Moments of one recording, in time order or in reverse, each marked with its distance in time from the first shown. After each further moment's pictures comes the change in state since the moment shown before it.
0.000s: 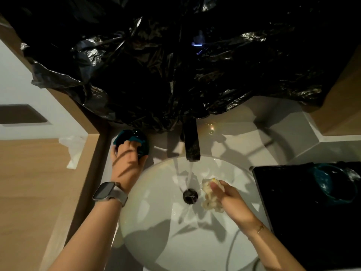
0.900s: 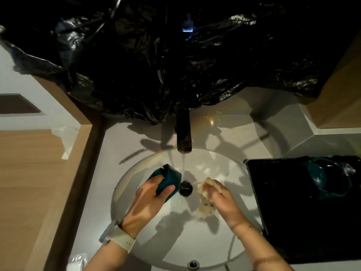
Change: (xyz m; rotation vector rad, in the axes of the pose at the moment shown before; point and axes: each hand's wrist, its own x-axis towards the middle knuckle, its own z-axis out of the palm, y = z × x) left_hand -0.102 0.061 0.007 -0.514 -0.401 -0.064; right_hand 0.004 0.035 -0.008 -0.069 0.025 0.007
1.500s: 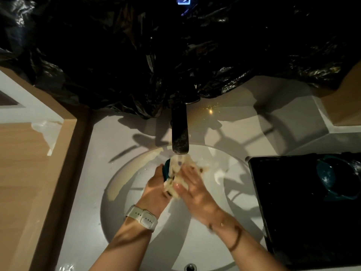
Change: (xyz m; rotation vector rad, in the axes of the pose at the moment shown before) left_hand 0.061 0.015 0.050 -1.240 0.033 -0.800; right_hand 0.026 -0.008 0.045 -0.405 -0.213 -0.353
